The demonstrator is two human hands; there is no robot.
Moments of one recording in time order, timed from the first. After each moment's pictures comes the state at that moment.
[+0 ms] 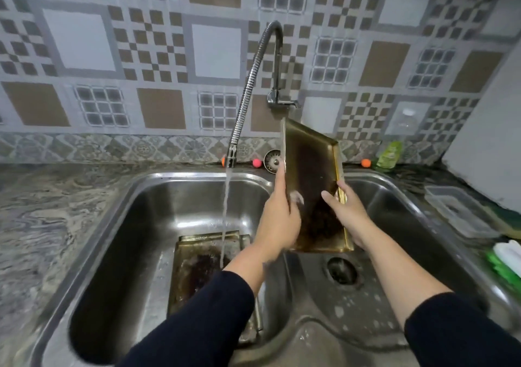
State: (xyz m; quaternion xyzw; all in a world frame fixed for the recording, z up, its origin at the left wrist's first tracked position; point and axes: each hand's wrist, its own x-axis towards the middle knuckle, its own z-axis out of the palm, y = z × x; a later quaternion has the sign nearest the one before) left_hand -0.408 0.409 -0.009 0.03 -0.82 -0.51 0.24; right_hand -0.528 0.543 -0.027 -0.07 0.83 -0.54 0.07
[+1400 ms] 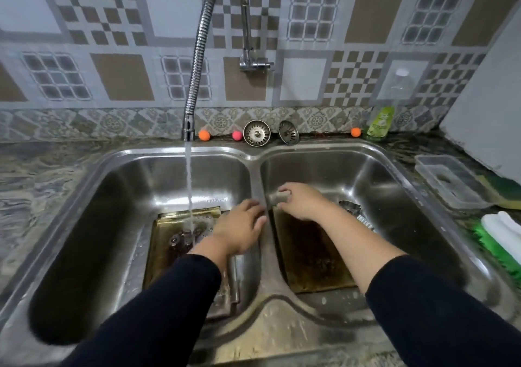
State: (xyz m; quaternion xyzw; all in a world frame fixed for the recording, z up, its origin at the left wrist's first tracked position) left_hand -0.419 0.395 -0.080 0.07 -0.98 -0.17 -0.04; right_hand -0.529 0.529 -0.043 -0.25 0.94 -0.17 0.18
